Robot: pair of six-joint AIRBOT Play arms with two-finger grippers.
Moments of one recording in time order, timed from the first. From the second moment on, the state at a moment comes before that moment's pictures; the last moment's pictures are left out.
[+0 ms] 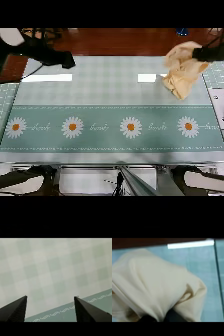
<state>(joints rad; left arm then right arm) -0.18 -1.38 1.60 1.33 -1.20 -1.45 -0.19 -1.41 1.50 -1.44 0.81 1.42</state>
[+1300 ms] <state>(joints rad) -0.18 -1.16 0.98 1.14 -1.38 -1.35 0.44 -1.20 1.20 -1.42 1.06 1.50</state>
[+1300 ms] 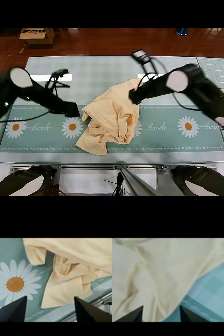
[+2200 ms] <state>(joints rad) -0.06 -1.26 0.69 0.90 -1.29 -1.11 -0.35 -1.19 1.20 -1.17 1.18 1.33</state>
